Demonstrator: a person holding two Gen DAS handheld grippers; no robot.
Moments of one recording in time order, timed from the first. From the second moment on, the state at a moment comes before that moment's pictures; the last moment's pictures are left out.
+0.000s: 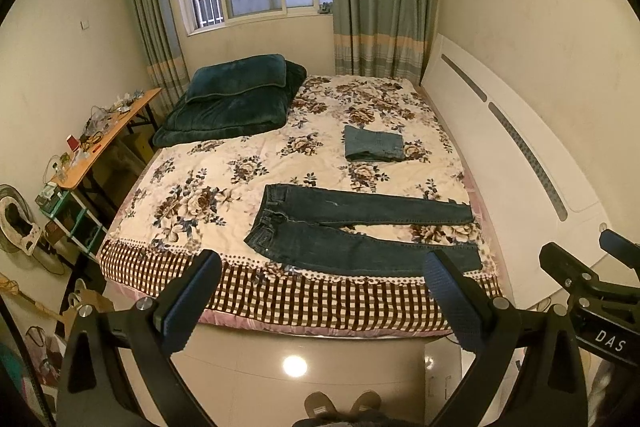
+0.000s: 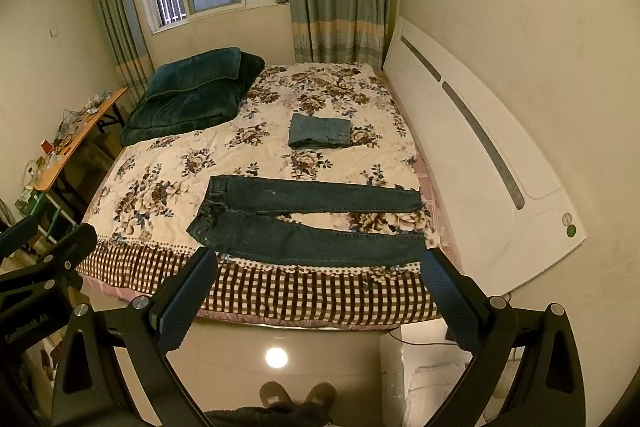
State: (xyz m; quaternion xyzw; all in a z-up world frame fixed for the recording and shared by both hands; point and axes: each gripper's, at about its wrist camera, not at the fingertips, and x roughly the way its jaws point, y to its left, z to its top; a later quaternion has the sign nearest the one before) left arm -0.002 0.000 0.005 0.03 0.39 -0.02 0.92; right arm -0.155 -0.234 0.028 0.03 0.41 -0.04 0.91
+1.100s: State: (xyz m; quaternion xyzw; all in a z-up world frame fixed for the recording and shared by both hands) left arm 0.255 -0.044 -0.199 0.07 0.51 0.05 0.85; right arm 0.100 -0.331 -0.216 0.10 0.52 -0.07 0.84
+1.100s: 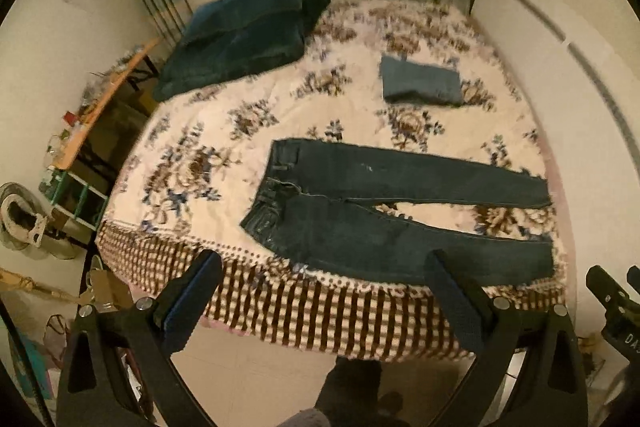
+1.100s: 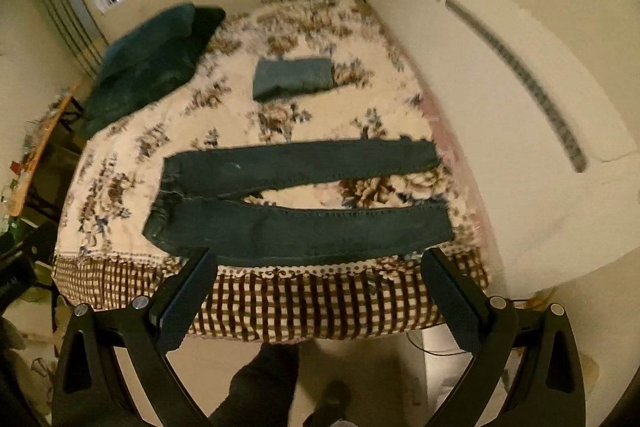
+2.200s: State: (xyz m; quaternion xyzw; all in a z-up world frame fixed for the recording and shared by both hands) left arm 0.642 -0.183 -0.615 0.37 0.60 -0.10 0.70; right arm 0.561 -0.383 -0.708 -0.33 0.79 0.08 0.51
